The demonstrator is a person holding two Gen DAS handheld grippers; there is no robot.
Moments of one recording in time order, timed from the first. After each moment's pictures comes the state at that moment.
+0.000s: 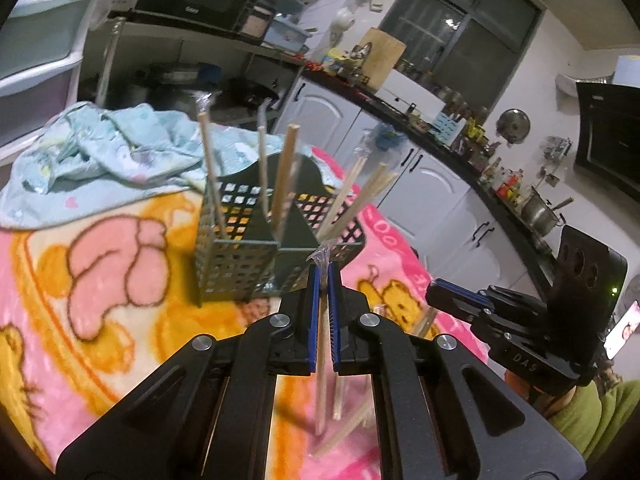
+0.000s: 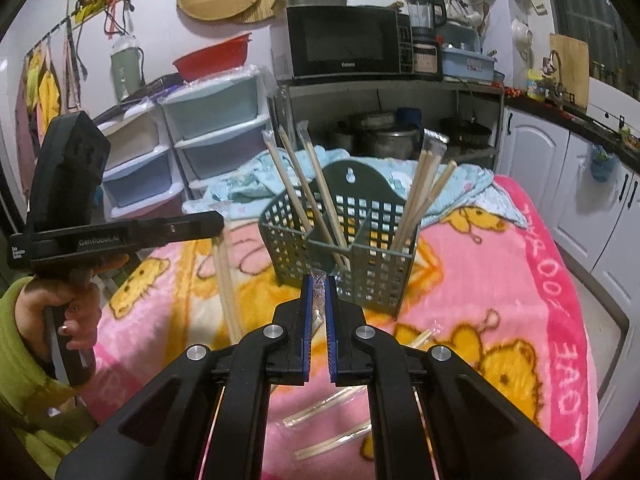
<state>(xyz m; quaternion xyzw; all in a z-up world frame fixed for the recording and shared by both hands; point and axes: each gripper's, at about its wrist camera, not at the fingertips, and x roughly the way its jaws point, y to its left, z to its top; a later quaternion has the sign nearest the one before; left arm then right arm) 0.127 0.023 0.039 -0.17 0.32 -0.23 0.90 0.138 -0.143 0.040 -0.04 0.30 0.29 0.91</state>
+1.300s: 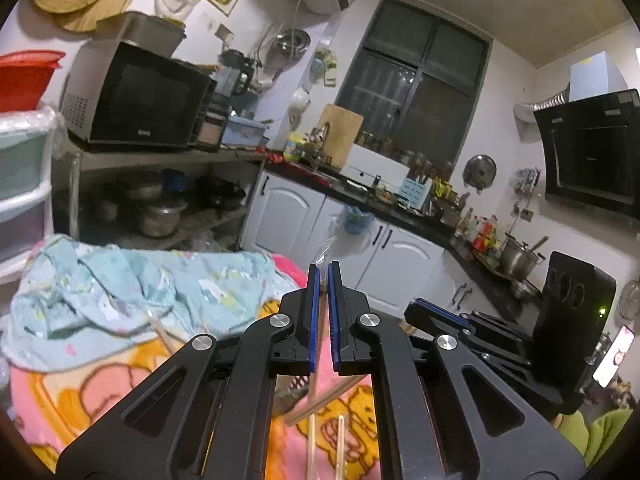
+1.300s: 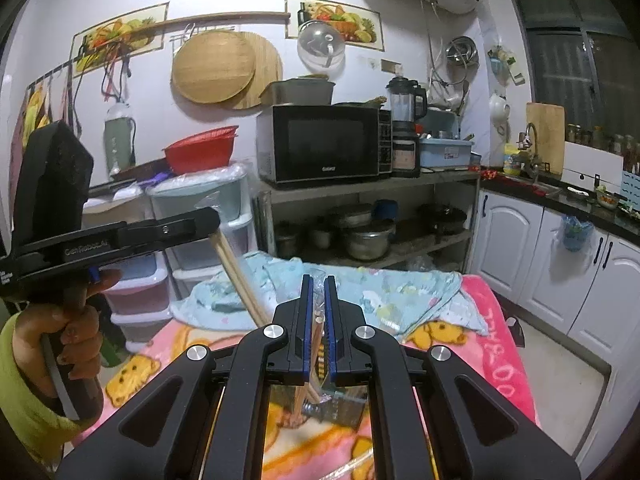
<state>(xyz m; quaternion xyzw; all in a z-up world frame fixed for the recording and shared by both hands) 0.148 0.010 0.173 -0.14 0.17 -0.24 0.94 0.163 -0.153 0.161 -0.02 0.16 0.25 0.95</state>
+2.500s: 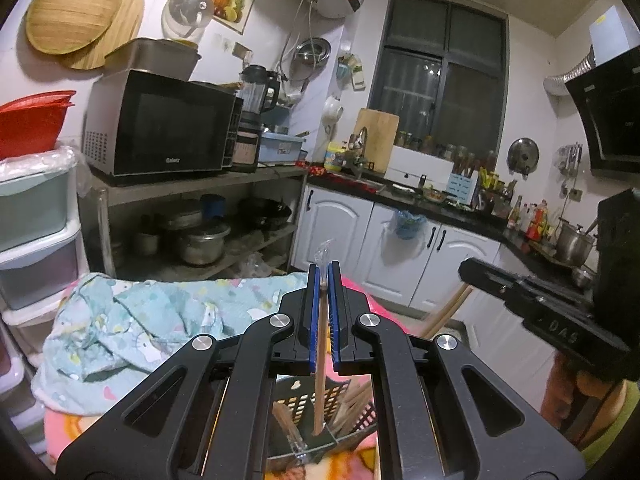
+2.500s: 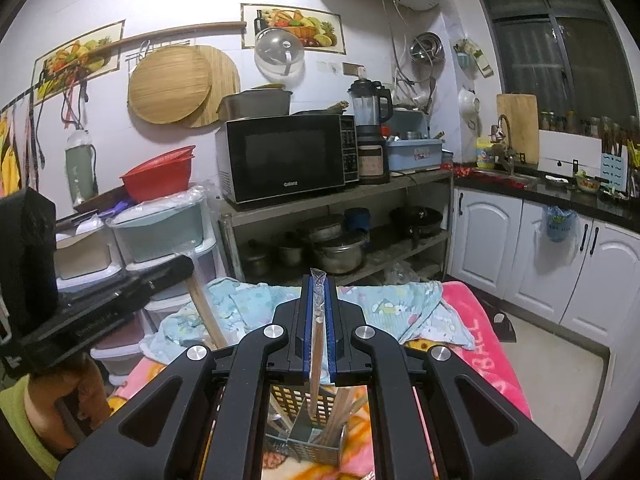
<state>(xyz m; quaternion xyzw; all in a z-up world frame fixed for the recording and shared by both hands) 0.197 -0.005 0.157 -0.08 0.16 -0.16 0.97 0.222 -0.158 0.166 0.02 0.16 0.20 0.97</state>
